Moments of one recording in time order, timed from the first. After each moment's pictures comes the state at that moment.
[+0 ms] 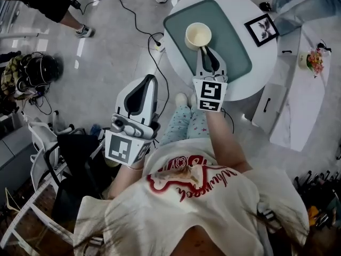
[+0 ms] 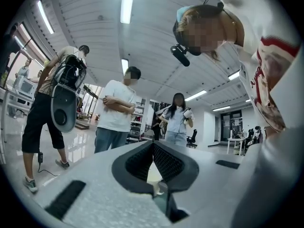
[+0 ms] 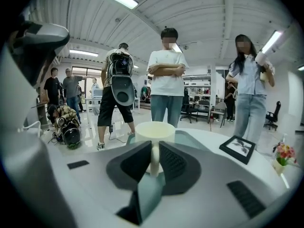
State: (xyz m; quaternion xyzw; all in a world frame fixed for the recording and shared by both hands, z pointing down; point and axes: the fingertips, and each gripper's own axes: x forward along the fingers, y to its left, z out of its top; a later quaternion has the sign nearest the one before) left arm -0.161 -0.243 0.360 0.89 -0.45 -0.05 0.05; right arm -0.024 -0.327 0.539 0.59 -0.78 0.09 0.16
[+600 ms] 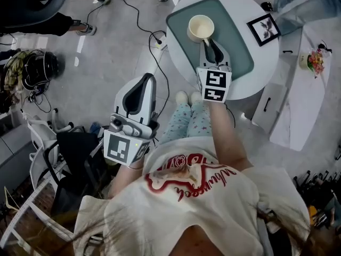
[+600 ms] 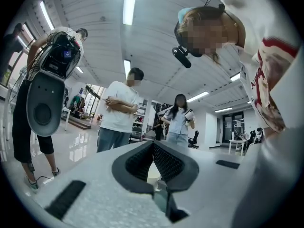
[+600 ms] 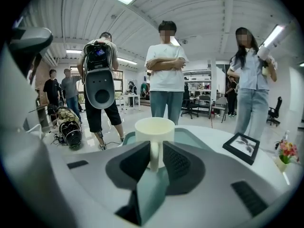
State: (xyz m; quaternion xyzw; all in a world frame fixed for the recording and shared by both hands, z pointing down) left arm -0.174 -0.242 0.356 0.88 -0.46 -0.06 0.07; right arm -0.025 -0.347 0.548 0.59 -0.78 0.11 0.17
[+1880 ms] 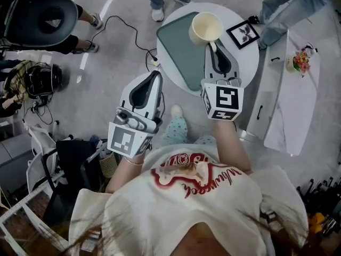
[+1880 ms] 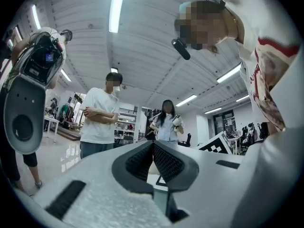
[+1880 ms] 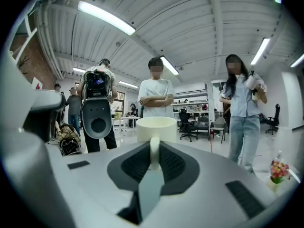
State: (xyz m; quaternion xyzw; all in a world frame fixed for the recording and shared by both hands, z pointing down) left arm -0.109 -0.209 0.304 0.90 -0.43 -0.08 0.01; right arm 0.029 -0.293 0.377 0.60 -0.80 0.03 0.06
